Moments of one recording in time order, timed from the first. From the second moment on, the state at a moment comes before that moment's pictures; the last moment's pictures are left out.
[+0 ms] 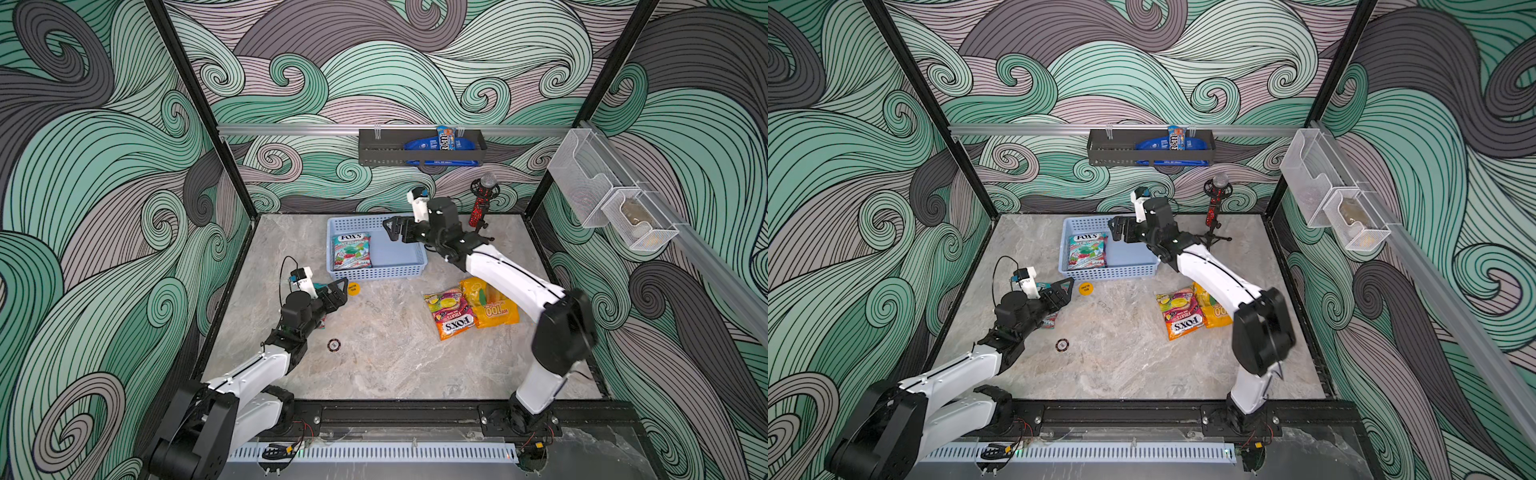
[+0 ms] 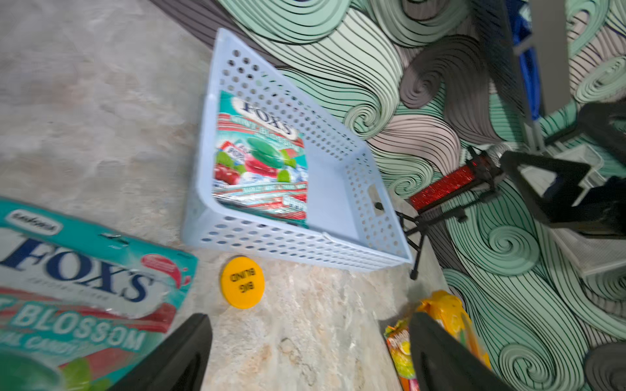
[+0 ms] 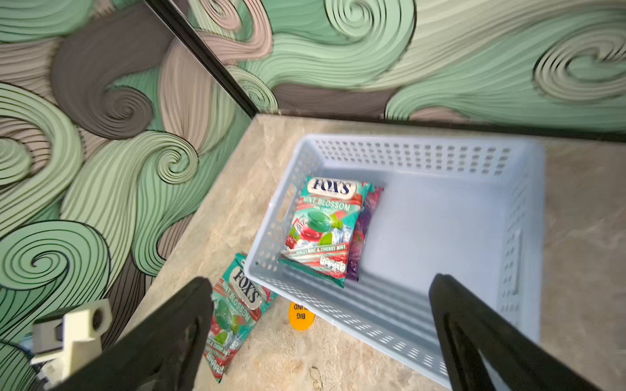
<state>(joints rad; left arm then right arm) -0.37 1.07 0.27 0.54 0.08 -0.73 0.54 1.63 1.38 -0.17 -0.10 0.38</state>
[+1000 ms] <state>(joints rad) -1.03 1.15 0.39 0.42 -0.23 -0.98 0.43 1.16 0.52 -0.19 0.12 0.49</state>
